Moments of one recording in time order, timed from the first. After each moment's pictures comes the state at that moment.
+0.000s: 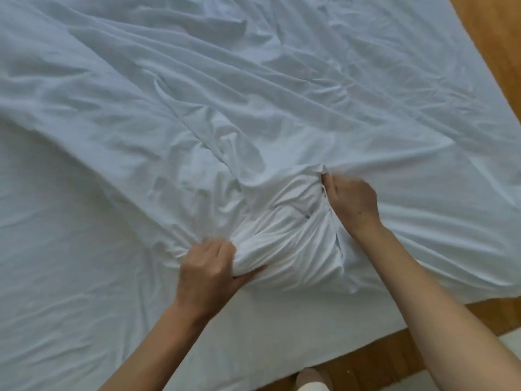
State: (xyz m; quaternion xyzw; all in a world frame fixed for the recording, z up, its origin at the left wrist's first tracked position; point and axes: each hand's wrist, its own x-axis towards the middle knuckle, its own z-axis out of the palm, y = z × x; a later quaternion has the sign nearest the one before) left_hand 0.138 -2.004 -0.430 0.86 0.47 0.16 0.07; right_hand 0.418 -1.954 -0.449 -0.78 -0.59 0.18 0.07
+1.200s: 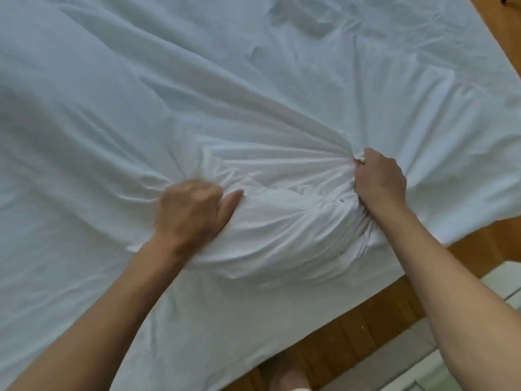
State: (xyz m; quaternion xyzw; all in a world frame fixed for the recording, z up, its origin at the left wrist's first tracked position) left_hand 0.061 -1.963 -0.442 0.89 0.43 0.11 0.08; right_hand 0.366 -2.024 -0.439 -0.91 -0.39 0.17 -0.02
